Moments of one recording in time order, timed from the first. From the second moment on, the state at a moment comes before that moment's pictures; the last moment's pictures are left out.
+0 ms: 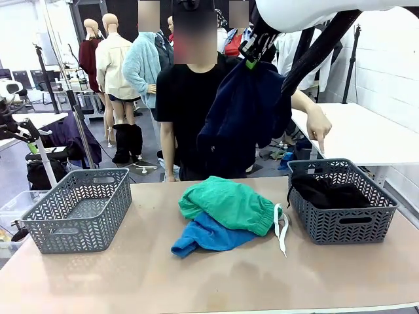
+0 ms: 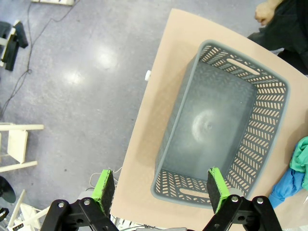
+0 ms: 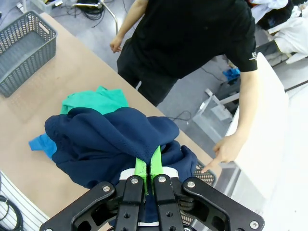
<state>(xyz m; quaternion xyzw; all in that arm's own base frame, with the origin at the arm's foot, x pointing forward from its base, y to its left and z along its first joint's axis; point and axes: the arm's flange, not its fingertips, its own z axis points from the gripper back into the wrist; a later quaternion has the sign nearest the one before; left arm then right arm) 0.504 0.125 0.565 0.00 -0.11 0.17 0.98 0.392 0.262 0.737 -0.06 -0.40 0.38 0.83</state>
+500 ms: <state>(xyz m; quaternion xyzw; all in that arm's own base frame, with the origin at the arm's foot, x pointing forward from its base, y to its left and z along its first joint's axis) 0.504 0.125 0.565 0.00 -0.11 0.17 0.98 0.392 0.262 0.737 -0.06 -0.40 0.38 0.83</state>
